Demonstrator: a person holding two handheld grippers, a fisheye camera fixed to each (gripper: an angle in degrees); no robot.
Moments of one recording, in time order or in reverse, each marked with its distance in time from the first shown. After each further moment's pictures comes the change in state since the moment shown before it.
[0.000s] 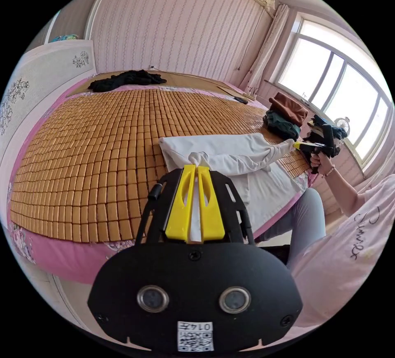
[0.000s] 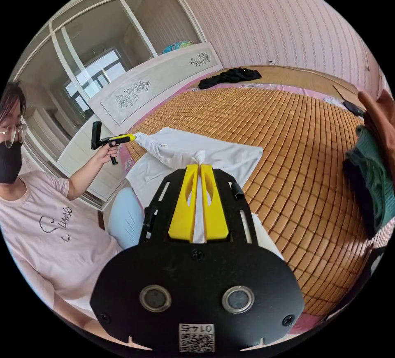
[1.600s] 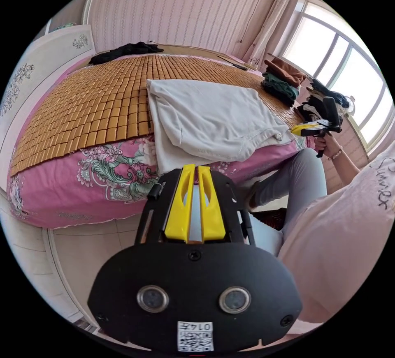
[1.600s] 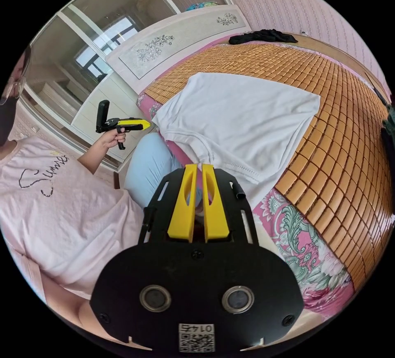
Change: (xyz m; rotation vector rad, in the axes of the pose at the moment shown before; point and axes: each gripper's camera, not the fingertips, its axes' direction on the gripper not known) left arm 0.121 0.075 -0.109 -0.144 -0.044 -0.014; right arm -0.099 0.086 0.062 -0.229 -0.075 -0.114
